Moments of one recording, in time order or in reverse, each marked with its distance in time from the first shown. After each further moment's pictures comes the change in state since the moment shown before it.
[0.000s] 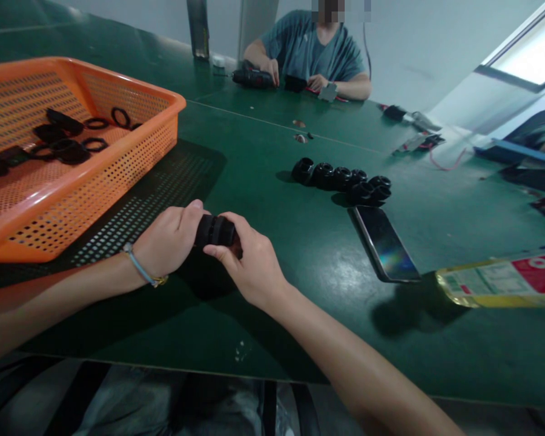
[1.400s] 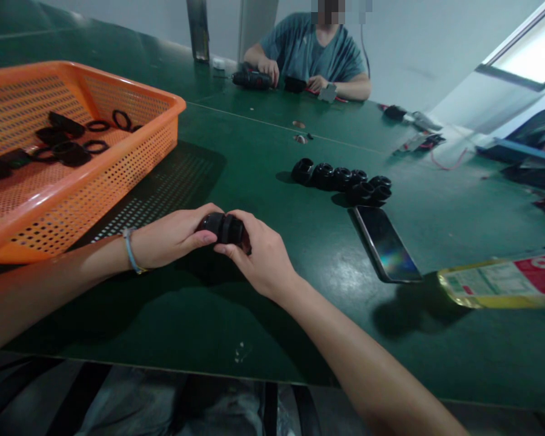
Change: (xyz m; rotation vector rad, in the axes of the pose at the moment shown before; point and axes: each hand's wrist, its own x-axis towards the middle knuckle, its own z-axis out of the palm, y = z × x) left_hand 0.017 -0.024 -0.007 0.035 -0.340 0.390; right_hand 0.005 0.008 -0.015 -0.205 -0.002 -0.099
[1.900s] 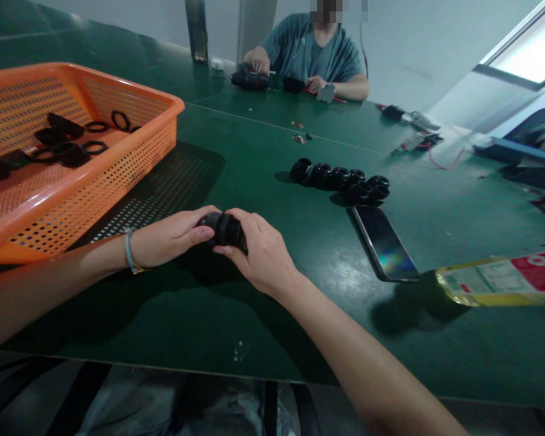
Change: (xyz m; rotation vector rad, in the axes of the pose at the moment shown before) left_hand 0.001 -0.005 0.002 -0.195 0.010 0.072; right_hand 0.000 0.006 -0.002 -0.148 0.037 -0.212
